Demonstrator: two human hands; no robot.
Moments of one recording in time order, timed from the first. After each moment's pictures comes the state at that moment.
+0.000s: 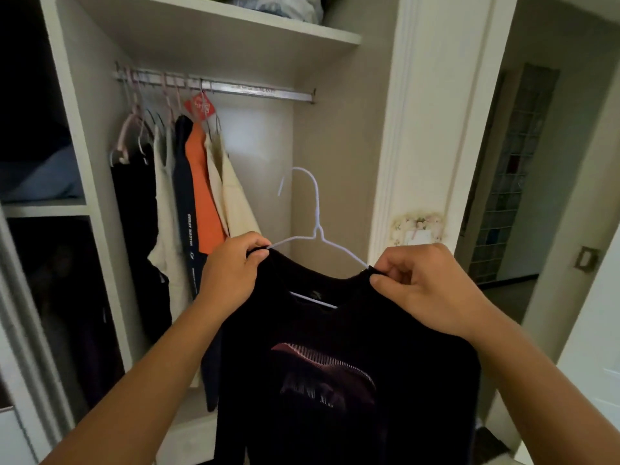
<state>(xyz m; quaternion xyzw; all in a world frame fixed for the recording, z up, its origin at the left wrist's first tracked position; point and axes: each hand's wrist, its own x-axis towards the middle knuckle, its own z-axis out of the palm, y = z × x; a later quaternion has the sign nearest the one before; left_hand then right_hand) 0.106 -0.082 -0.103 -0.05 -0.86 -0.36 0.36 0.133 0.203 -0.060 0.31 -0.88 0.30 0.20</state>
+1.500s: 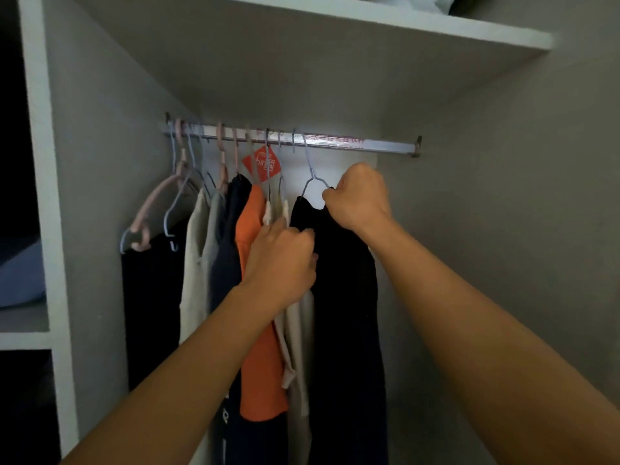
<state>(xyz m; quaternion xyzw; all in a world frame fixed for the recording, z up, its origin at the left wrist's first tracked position) -0.157 -0.221 0.012 0.01 -0.89 0.08 0.44 -0.229 -0.114 0.095 0.25 -0.83 0.36 0.34</state>
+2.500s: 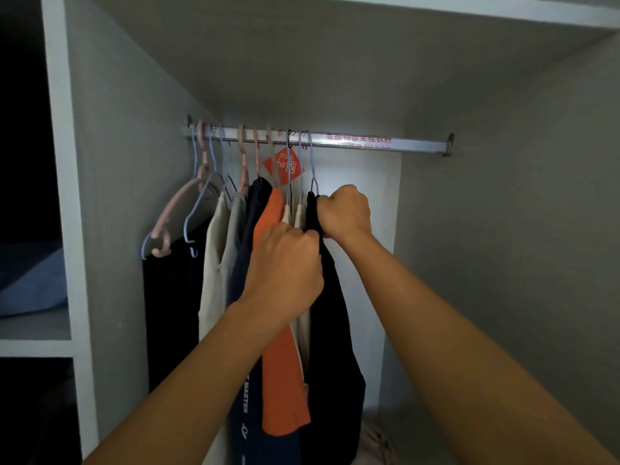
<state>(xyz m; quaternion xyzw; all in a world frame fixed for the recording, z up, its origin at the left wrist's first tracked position) -0.145 -0.238 0.011 0.04 -0.87 0.04 0.49 -0.266 -0.185 0.074 0.24 -0.80 0.50 0.24</state>
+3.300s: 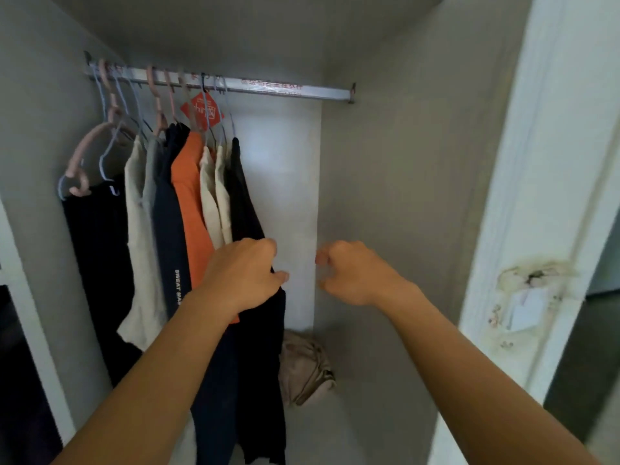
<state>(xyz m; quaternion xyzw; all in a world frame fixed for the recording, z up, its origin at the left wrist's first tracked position) -0.086 -0.166 -0.051 0.01 -0.97 -0.02 0.22 -0.152 0.013 -0.050 0.29 -0.94 0.17 0.08</state>
